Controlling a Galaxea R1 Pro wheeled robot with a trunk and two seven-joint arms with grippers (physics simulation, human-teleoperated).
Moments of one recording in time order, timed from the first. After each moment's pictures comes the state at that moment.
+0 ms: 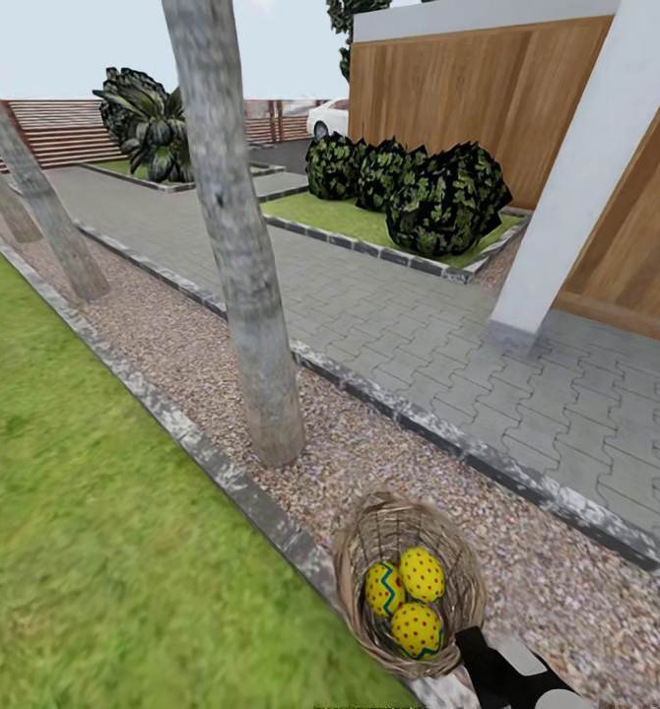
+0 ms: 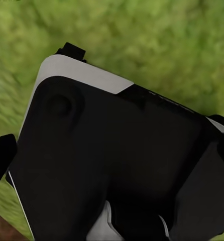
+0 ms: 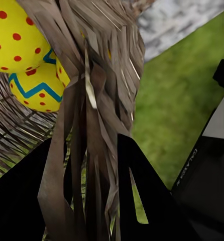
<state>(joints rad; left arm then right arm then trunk) -0.37 -0.01 0.23 -0.05 0.21 0.10 -0.04 -0.57 0.01 -0.93 -0.22 -0.42 0.26 -0.13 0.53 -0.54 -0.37</state>
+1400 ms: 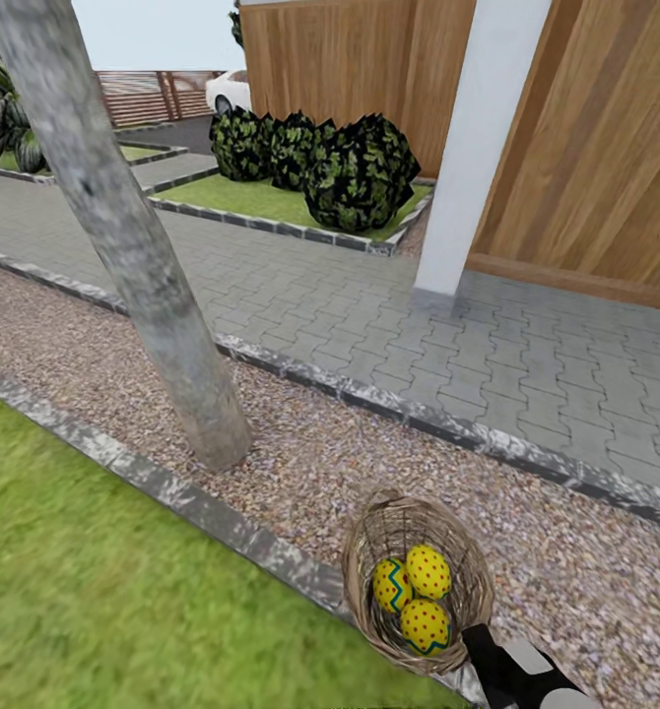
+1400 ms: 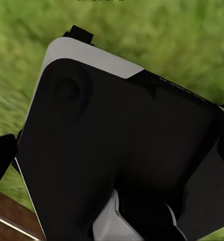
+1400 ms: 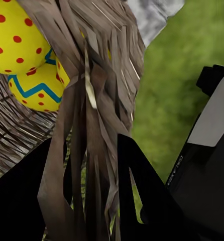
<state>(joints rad) -0.37 -0.01 0.23 -0.05 0.21 0.10 -0.04 -0.57 -0.01 -0.93 -0.24 -0.42 0.25 -0.13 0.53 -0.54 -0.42</state>
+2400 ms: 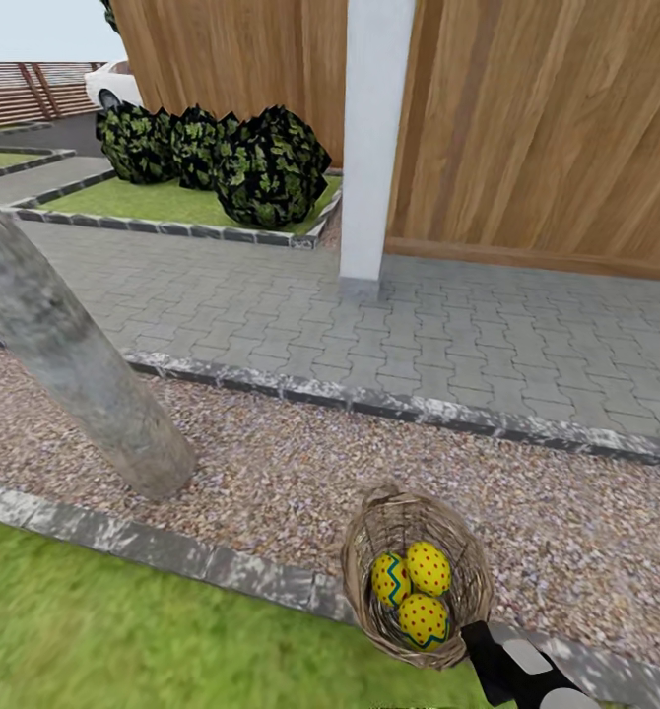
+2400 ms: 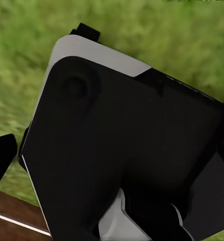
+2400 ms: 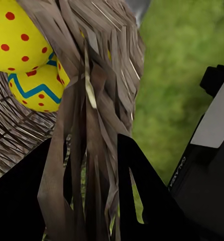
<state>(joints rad) -0.37 0.00 0.23 -0.05 0.21 0.10 -0.04 -0.57 -0.01 -0.92 -0.24 -0.42 0.25 -0.10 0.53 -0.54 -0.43</state>
